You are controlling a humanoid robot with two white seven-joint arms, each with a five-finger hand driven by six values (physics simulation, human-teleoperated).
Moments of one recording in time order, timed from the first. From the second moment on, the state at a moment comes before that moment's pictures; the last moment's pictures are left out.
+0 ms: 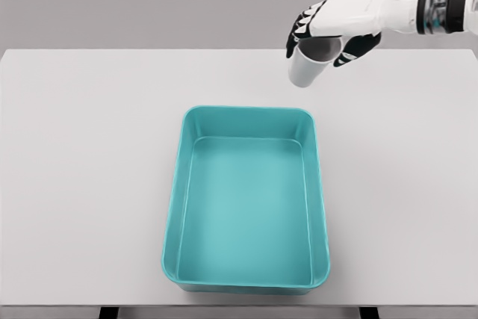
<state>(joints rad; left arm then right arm) 0.02 0.00 -0.06 -0.06 0.04 0.03 -0.04 -1.28 -0.76 1.12 -1.34 0.08 -0.54 0.61</state>
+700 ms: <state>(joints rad) 0.02 0.00 -0.06 -0.06 0.04 0.03 -0.04 -1.27 -0.75 1.11 -1.48 0.03 -0.53 0.61</state>
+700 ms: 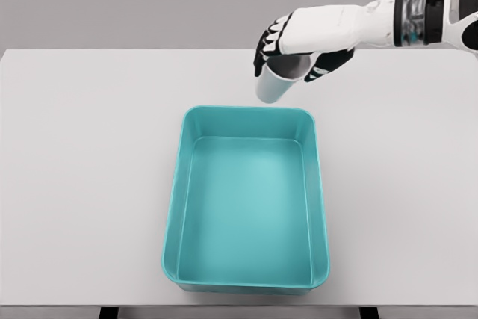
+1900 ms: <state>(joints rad) 0.02 0.00 -0.06 -0.06 0.04 0.03 -0.04 -1.12 -0.70 1.12 -1.61 0.03 -0.48 0.61</state>
